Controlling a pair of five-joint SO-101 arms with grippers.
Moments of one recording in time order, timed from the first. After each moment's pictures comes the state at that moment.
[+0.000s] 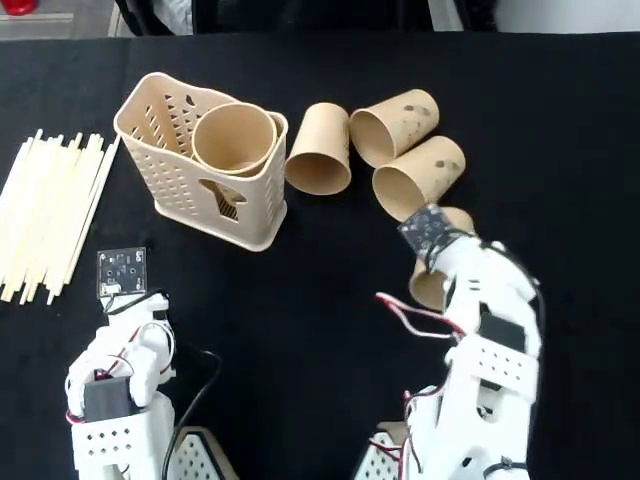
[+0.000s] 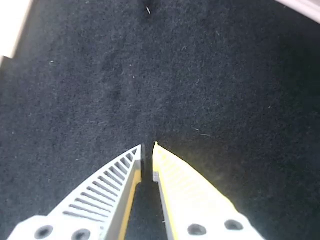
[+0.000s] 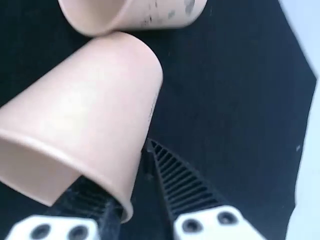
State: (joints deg) left arm -15.0 -104.1 96.3 72.8 -4.5; right arm 22.2 -53.5 78.2 27.2 61.7
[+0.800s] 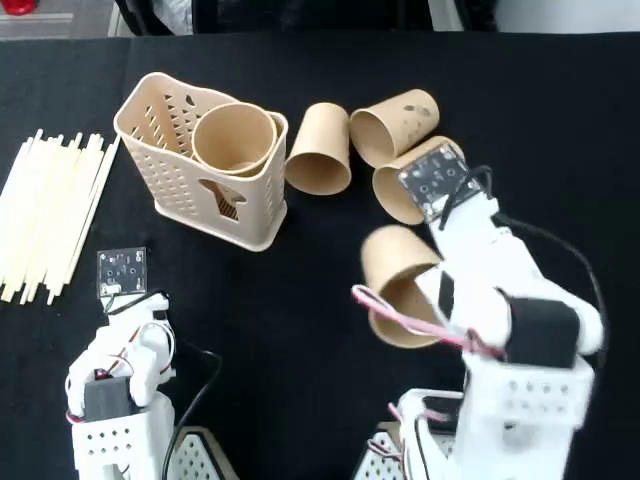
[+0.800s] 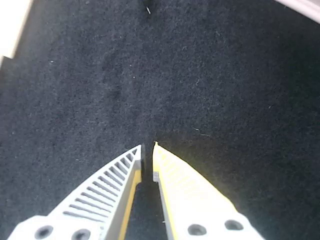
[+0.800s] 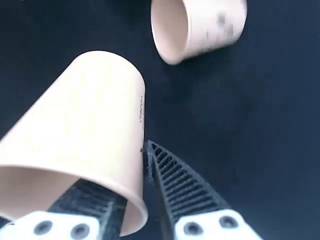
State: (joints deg) left arm -15.0 -104.1 96.3 72.8 -4.5; right arm 2.7 -53.3 20.3 97.7 33.9
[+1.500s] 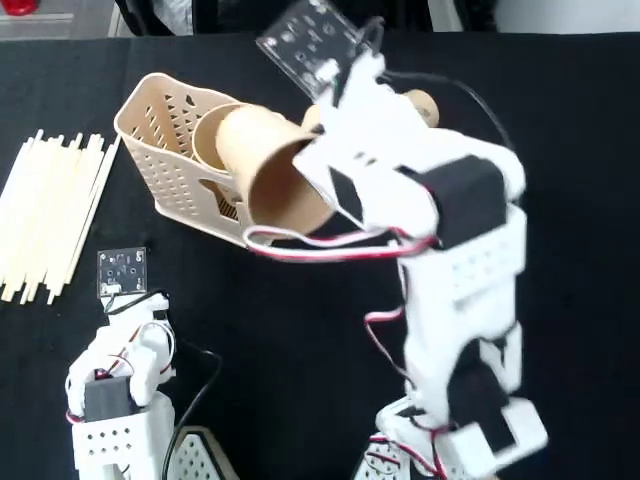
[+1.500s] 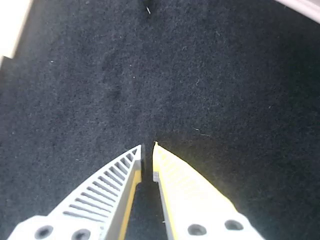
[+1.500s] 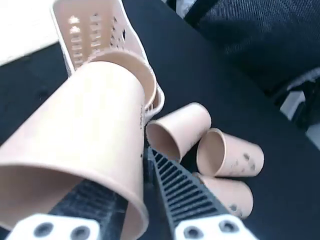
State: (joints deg) left arm -15.0 -104.1 96.3 72.8 -4.5; right arm -25.2 -6.6 -41.0 99.1 21.2
